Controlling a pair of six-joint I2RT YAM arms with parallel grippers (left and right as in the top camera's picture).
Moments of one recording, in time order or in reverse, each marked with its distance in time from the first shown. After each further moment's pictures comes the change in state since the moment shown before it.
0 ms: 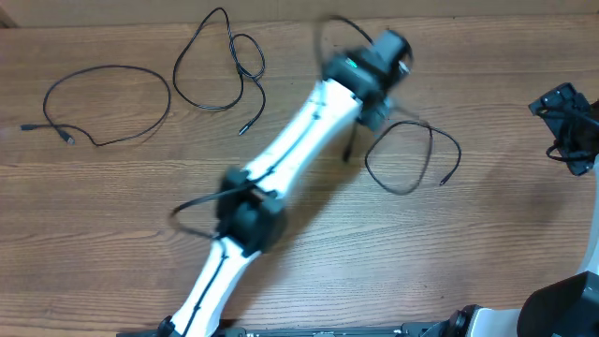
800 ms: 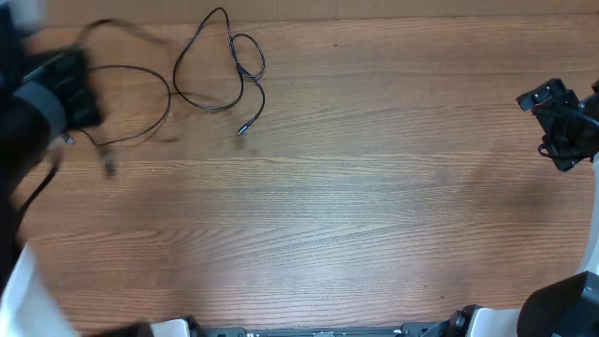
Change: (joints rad) left arm 0.881 -0.961 0.002 -0.260 0.226 -0.172; right arm 0.007 0.000 0.000 -0.006 -0.164 0.001
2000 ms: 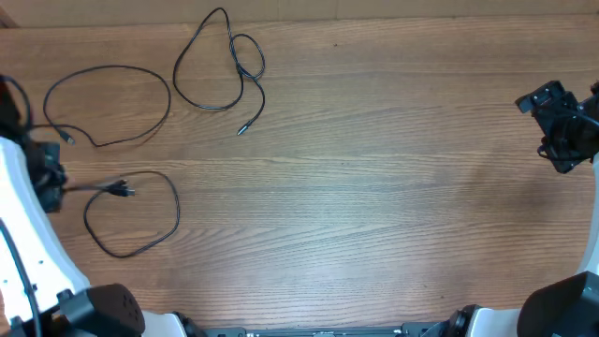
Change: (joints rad) left arm 0.289 0.154 -0.740 -0.142 -0.462 -1.059; right arm 0.000 0.000 0.000 -0.019 0.000 -0.001
